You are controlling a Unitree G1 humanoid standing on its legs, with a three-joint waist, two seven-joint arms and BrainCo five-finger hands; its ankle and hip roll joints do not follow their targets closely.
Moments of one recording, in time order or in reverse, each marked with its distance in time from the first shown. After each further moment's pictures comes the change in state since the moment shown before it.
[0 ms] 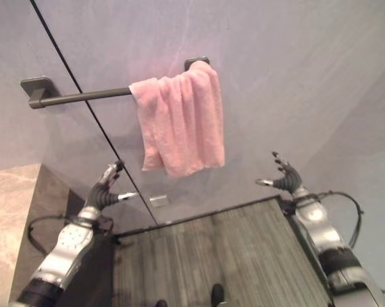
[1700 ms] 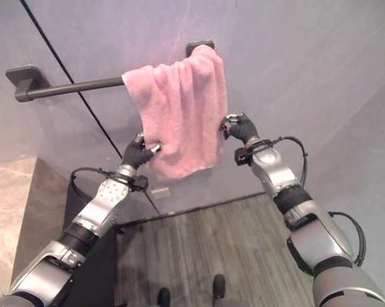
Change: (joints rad) left arm -0.391 -0.074 -0.195 0.178 -0.185 0.010 0.087; right arm -0.436 0.182 0.186 0.055 0.465 0.075 0.020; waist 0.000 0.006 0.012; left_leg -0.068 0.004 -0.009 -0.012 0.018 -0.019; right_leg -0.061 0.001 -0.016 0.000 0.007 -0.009
